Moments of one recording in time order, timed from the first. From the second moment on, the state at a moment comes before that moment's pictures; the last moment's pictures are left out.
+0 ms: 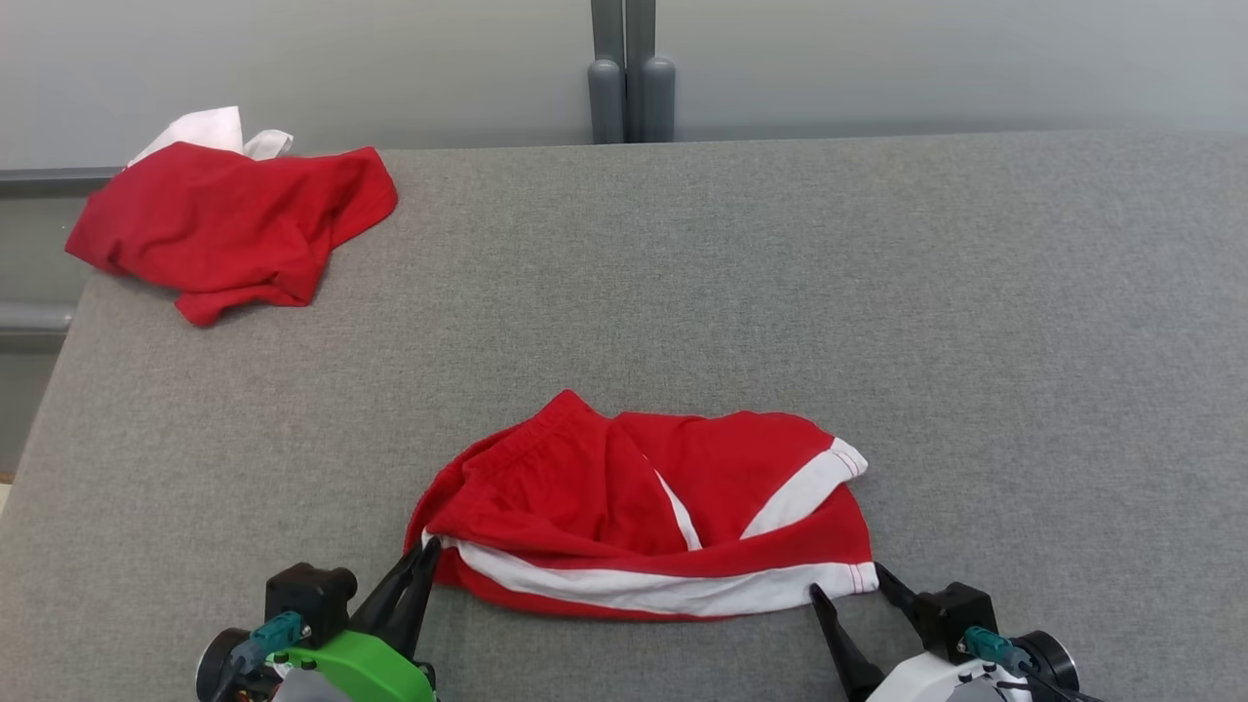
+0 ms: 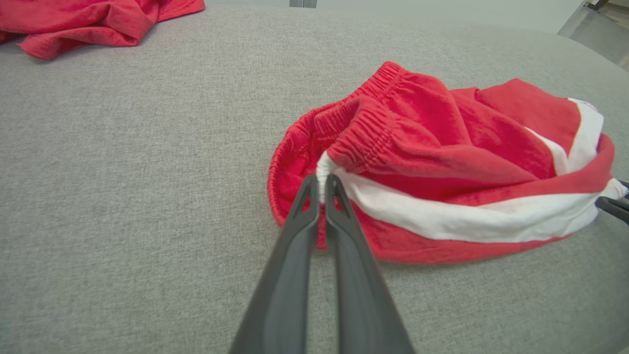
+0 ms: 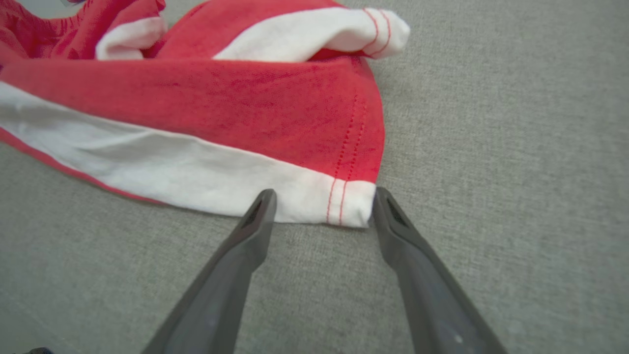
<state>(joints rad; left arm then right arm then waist) -0.10 0.33 -0.49 0.33 -0.56 -0.05 -0.13 -0.09 -0.10 0.32 0.57 0.18 0.13 -0.26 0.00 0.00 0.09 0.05</state>
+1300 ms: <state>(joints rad) -0.11 0.20 -0.33 -0.11 -0.80 -0.10 -0.25 -0.08 -0.19 0.15 -0.11 0.25 0.13 -0.26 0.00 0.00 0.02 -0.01</state>
